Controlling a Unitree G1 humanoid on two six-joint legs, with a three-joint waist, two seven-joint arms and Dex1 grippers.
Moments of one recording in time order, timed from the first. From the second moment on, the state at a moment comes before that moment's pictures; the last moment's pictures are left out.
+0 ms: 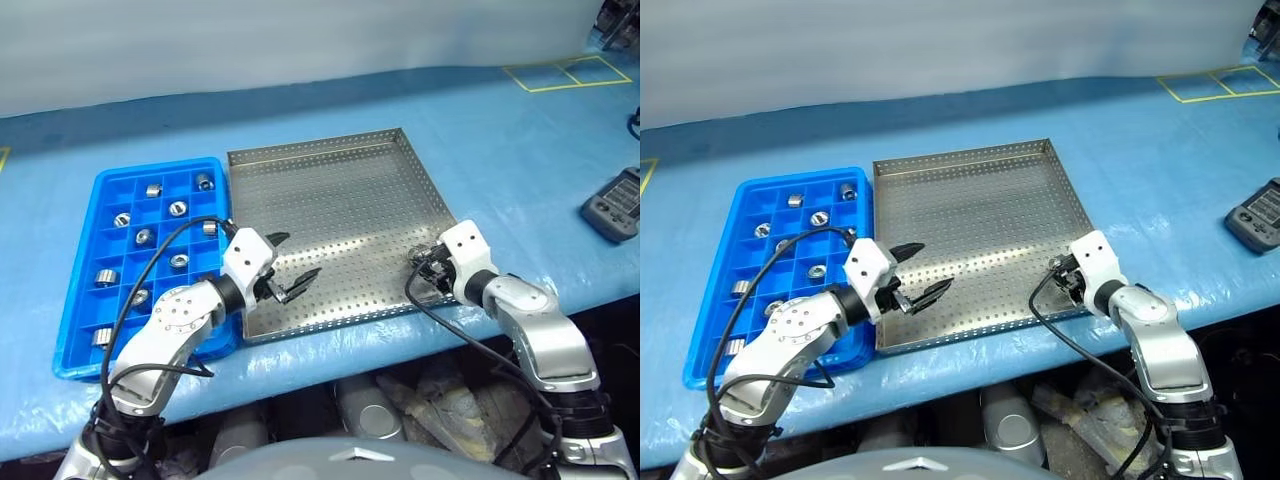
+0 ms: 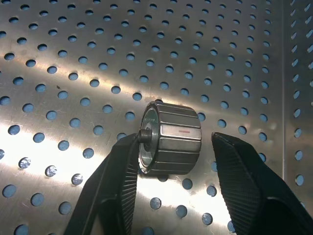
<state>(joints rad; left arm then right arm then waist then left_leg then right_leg) -0.05 0.47 -0.20 -0.54 -0.30 0.54 -0.48 -0.07 -0.52 -0.05 -0.33 0.10 0.79 0.50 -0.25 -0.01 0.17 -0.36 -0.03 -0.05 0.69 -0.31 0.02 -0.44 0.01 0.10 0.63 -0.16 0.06</state>
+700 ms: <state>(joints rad) 0.18 0.54 0.16 -0.79 -0.42 0.69 -0.44 -0.32 -0.36 0.15 -0.30 0.19 0.71 0.58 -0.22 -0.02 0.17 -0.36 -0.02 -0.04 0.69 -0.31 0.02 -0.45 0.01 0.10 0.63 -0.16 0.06</state>
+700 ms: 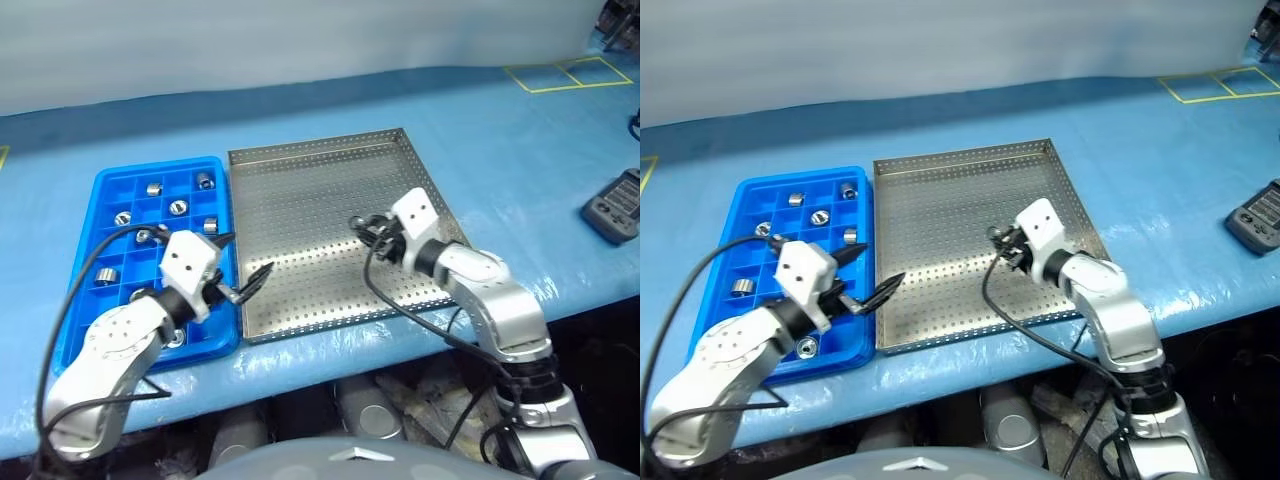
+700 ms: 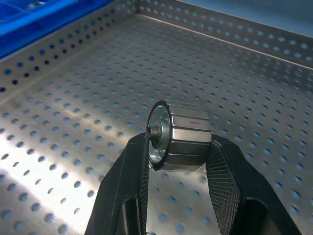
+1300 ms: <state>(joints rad) 0.61 0.48 0.43 -1.00 -0.48 0.71 -0.31 -0.61 -0.13 0.43 0.12 0.15 0.48 0.80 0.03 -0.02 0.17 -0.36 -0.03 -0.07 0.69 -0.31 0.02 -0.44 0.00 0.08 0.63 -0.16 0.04</state>
